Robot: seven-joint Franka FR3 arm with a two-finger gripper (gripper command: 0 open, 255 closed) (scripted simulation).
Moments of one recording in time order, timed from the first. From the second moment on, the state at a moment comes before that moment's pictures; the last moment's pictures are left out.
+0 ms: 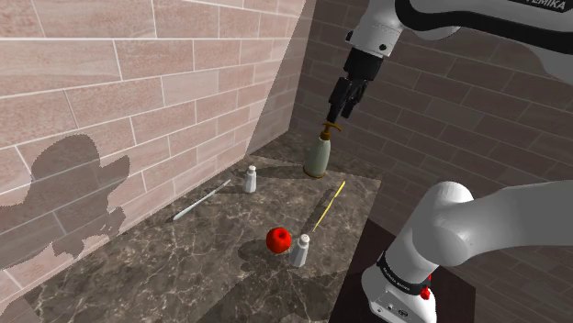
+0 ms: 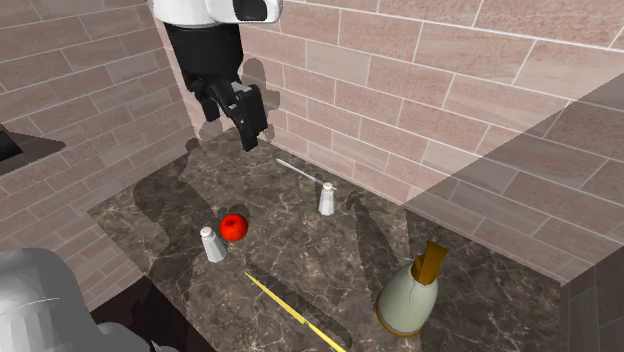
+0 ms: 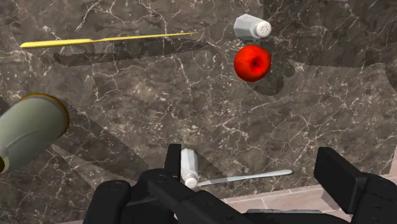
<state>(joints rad) 0.01 -0.78 -0.01 -2.32 0.11 1.60 -0.04</state>
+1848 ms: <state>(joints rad) -0.17 -0.03 0.56 -2.21 0.08 2.24 1.22</state>
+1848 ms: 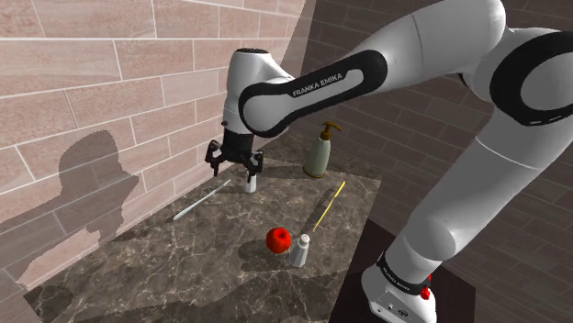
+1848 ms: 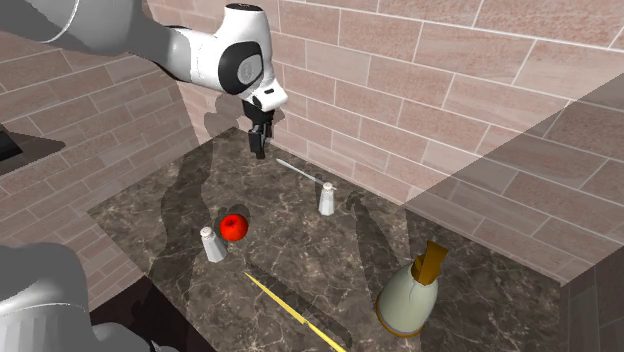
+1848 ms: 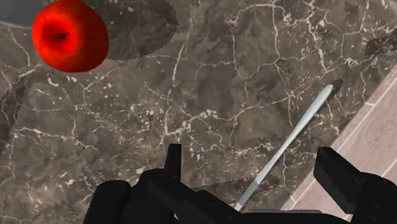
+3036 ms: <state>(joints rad) 0.00 0.63 0.39 -1.73 -0.23 2.32 1.89</state>
